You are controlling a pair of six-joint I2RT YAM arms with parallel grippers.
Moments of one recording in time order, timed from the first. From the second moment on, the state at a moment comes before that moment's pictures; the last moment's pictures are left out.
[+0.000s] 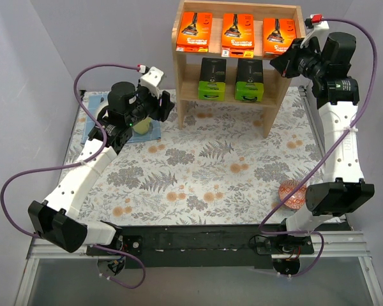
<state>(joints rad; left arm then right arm) -0.44 1.32 1.40 -0.26 0.19 0.10 -0.01 1.59 1.96 -0.55 -0.56 0.14</state>
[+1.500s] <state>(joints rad) -0.23 1.13 1.10 -0.25 0.34 -0.10 0.43 1.32 1.48 -1.00 -0.06 -0.04</state>
